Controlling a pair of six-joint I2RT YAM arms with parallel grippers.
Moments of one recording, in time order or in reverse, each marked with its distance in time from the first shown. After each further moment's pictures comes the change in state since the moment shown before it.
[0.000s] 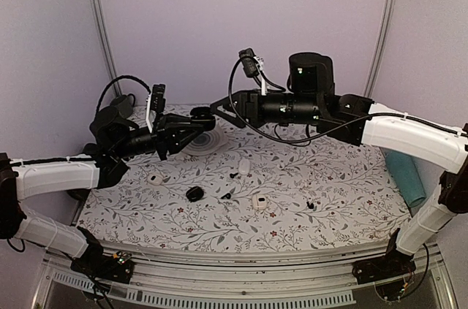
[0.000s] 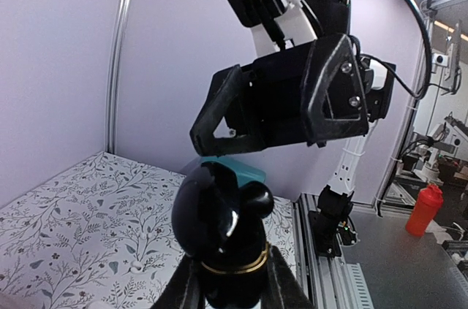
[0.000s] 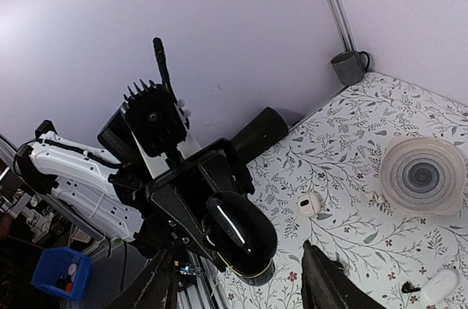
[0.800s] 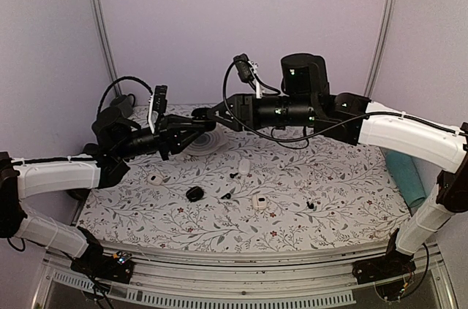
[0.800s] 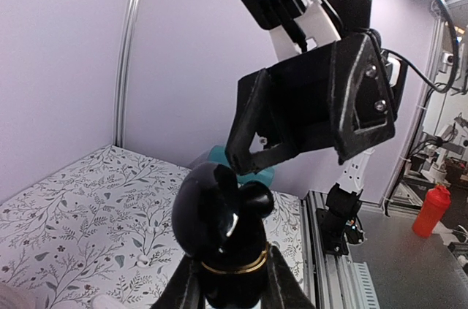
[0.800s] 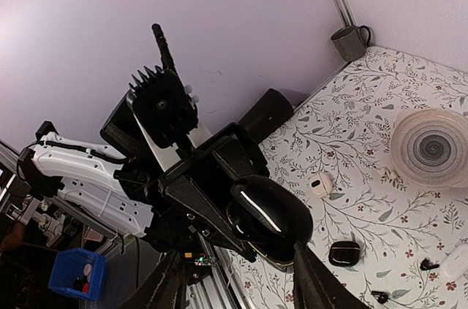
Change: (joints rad) left arm 0.000 0.010 0.000 -0.020 -0.026 0.016; right arm 0.024 0.030 0.043 -0.086 0.009 0.076
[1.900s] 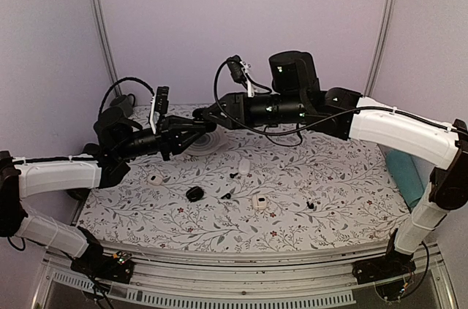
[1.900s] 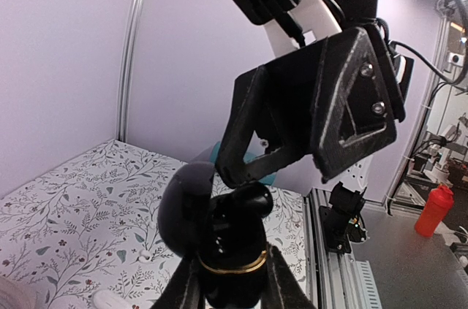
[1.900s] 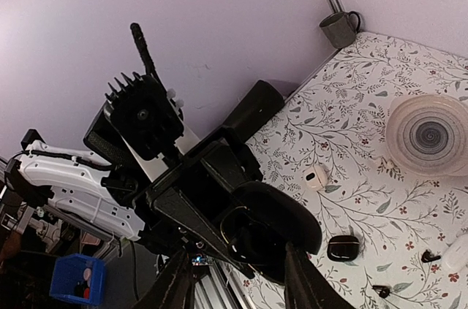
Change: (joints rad) left arm 0.000 0.010 0.000 -0.016 -0.010 0.008; right arm 0.006 0.068 0.092 -0.077 0.021 0.028
